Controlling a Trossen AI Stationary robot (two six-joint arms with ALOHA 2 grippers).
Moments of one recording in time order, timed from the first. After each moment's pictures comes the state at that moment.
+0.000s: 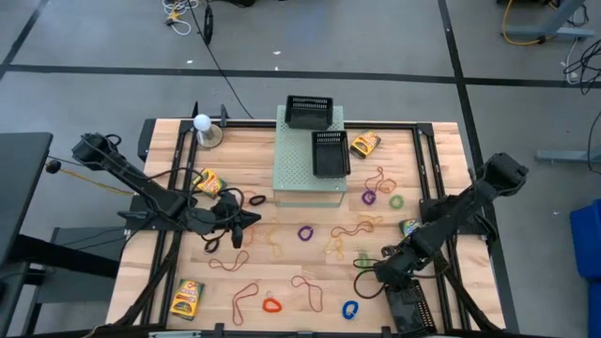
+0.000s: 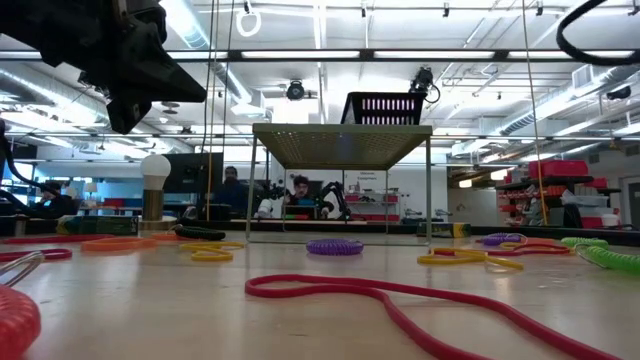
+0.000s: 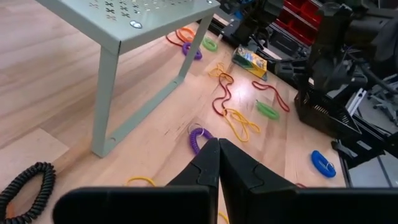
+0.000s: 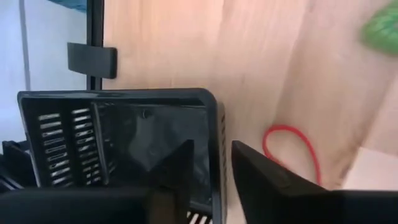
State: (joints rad) left arm -0.52 1.05 0.39 0.24 -0.70 -0.77; right arm 0.72 1.47 0.71 -0.44 -0.34 0.61
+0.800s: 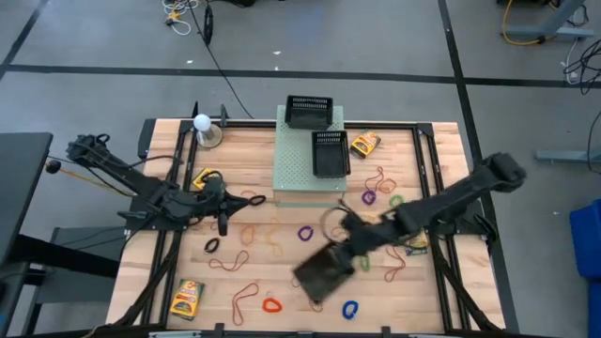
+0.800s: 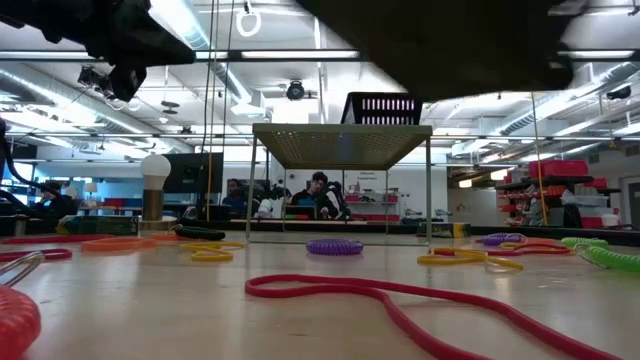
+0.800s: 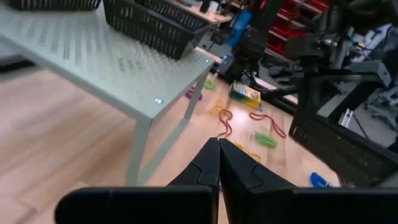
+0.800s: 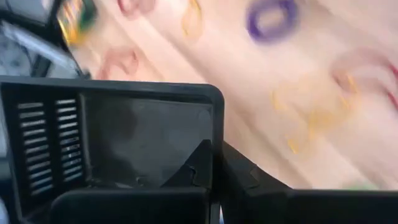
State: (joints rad) left arm -0.49 0.73 0.39 0.07 -0.73 -0.56; right arm 0.43 1.50 1.07 -0.43 0.12 1.27
